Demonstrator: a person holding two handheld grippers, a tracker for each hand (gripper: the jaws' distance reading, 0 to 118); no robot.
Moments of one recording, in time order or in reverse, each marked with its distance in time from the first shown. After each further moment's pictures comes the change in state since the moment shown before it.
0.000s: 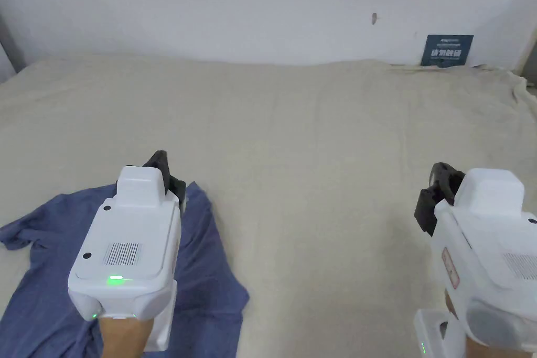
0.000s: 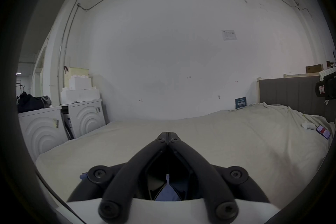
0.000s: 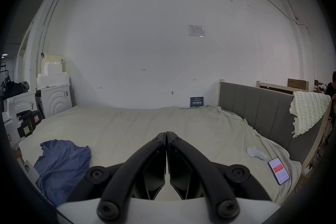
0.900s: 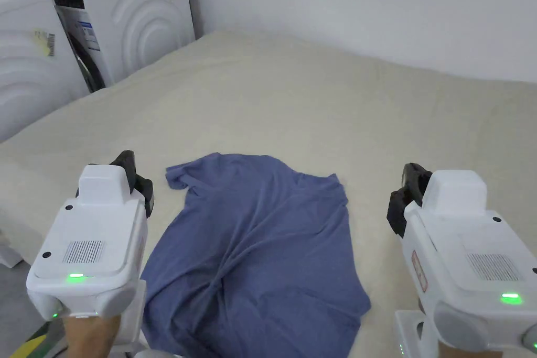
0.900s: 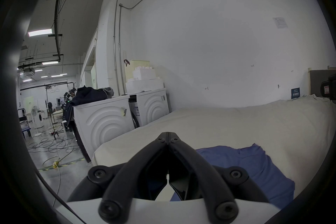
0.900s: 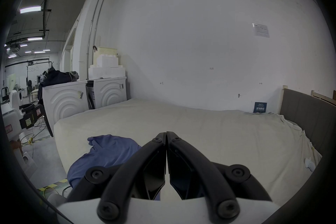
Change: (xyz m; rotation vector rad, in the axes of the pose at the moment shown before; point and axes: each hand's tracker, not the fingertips) left arm -0.192 -0.027 0.083 -0.094 0.452 -0.014; right arm -0.190 -0.002 -0.023 -0.007 0.457 0.081
